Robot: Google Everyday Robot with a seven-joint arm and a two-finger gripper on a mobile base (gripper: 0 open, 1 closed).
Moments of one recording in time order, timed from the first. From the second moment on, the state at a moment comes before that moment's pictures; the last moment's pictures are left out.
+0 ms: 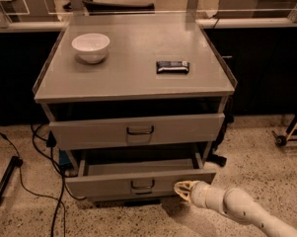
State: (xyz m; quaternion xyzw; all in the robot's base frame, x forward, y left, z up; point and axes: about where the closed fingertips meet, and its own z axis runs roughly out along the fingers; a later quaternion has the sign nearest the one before) arm 0.533 -0.148 0.371 -0.59 0.64 0.07 0.48
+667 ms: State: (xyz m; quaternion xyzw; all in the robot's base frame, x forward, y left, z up) arm 0.583 -0.140 0.371 -0.60 0.65 0.04 0.46
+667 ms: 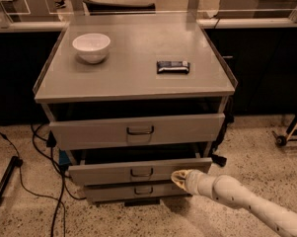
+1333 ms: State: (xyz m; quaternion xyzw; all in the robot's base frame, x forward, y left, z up) arm 0.621 -0.127 0.370 -0.62 0.65 0.01 0.44
